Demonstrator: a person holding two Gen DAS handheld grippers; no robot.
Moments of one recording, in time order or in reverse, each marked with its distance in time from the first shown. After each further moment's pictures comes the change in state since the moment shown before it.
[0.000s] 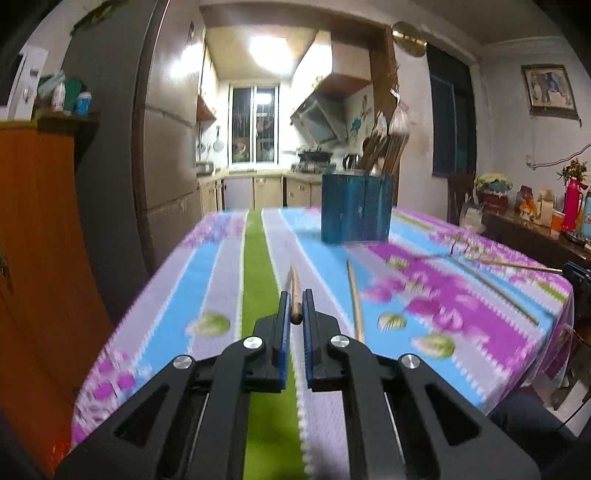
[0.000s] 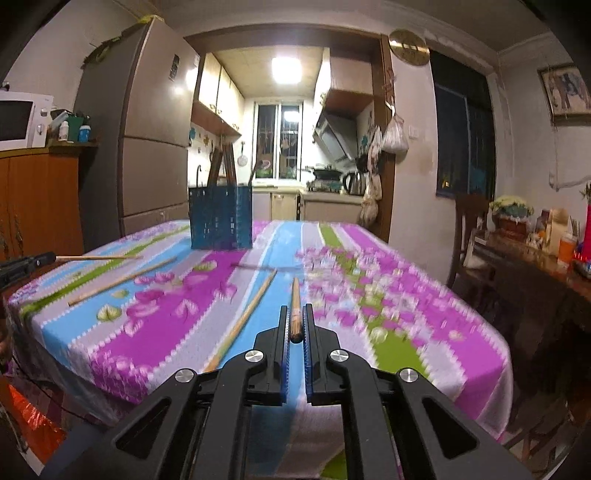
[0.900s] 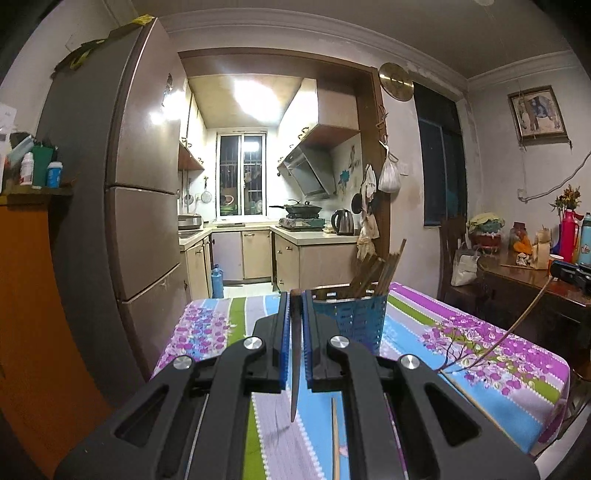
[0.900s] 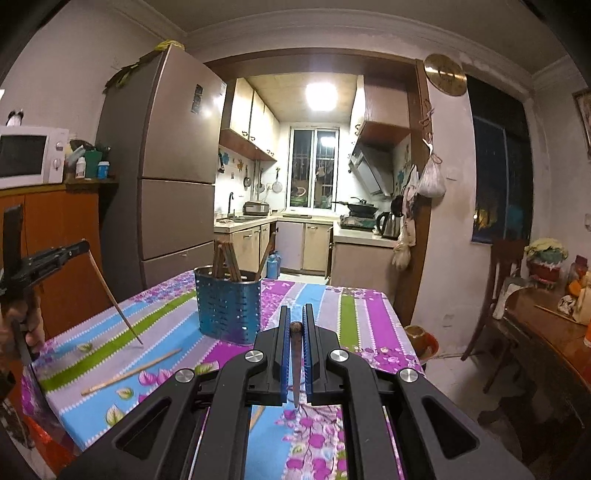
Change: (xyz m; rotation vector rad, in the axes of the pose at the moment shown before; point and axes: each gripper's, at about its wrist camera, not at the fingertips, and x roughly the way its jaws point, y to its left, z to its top) left arm 0.041 -0.021 0.140 0.029 -0.168 -0.039; right arm 0.060 -0.043 0.162 -0.037 -0.043 0.164
